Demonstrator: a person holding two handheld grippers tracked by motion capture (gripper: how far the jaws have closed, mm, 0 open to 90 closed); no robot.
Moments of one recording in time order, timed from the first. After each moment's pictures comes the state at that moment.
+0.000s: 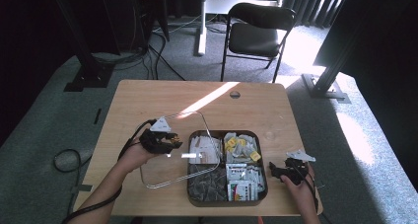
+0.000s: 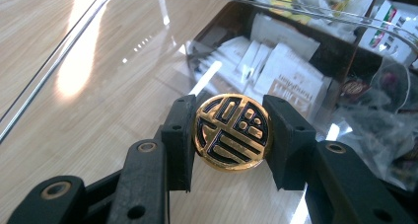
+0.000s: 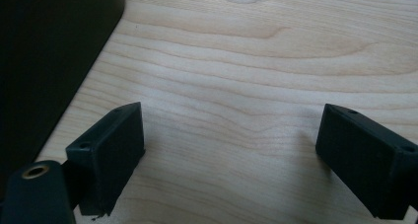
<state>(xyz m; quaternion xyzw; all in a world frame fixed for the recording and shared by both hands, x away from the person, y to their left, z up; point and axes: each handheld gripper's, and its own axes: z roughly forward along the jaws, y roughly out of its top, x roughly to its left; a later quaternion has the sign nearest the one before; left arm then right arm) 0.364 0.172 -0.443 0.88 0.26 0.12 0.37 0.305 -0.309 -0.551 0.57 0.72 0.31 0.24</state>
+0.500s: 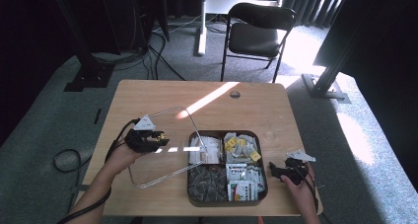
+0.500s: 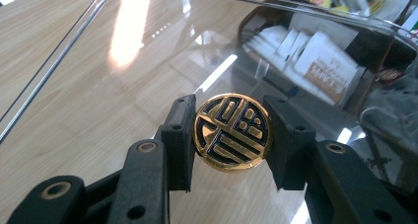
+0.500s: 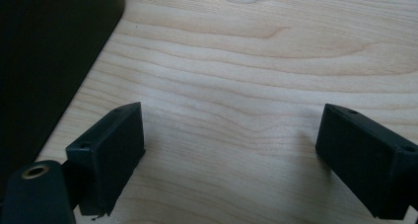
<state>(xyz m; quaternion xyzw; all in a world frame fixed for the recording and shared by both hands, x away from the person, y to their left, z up) 0.362 0.213 -0.444 0.87 0.30 0.14 0.38 0.305 -0.309 -0.551 0.57 0.72 0.31 0.24</state>
